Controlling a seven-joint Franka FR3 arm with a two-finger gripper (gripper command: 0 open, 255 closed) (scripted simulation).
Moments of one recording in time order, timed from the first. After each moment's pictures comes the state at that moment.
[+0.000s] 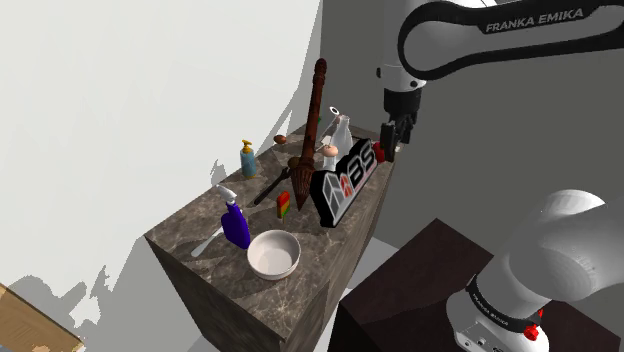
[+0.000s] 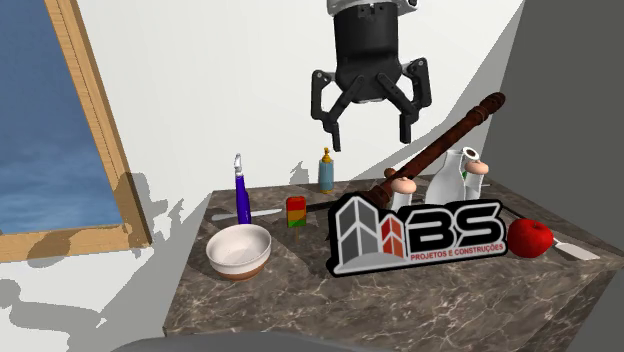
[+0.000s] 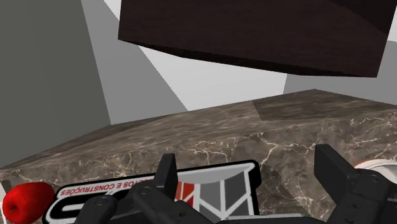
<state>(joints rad) 0.03 -0.59 0.10 -2.43 -0.07 1.71 -0.11</state>
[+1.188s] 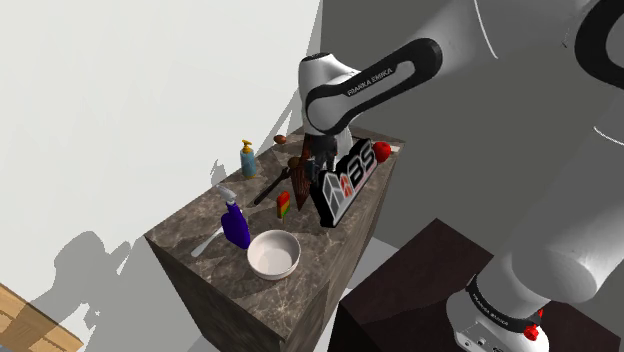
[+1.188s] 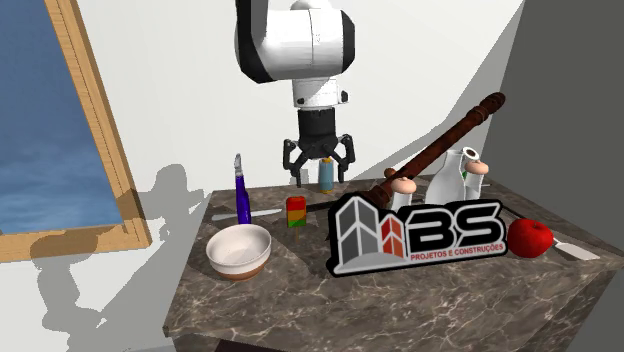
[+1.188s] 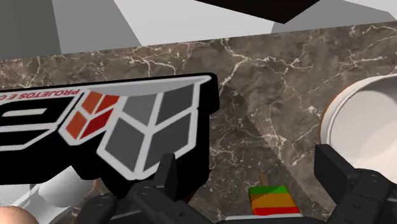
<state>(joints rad) 0.07 0.05 0.17 -2.19 -0.07 2.13 -0.05</state>
